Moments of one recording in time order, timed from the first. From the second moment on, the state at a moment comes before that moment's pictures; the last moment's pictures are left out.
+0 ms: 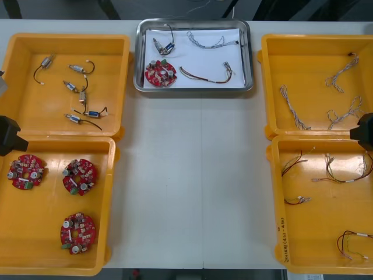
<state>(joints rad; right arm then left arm) -0.23 -0.63 -0.33 -2.33 -0.64 1.92 1.36 -0.24 0.91 0.26 -2.17 1.00 1.91 -1.22</state>
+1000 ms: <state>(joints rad) -0.17 -0.63 -0.36 -2.22 -0.71 1.92 1.32 -0.24 0.91 0.26 -2.17 1.00 1.91 -1.22</state>
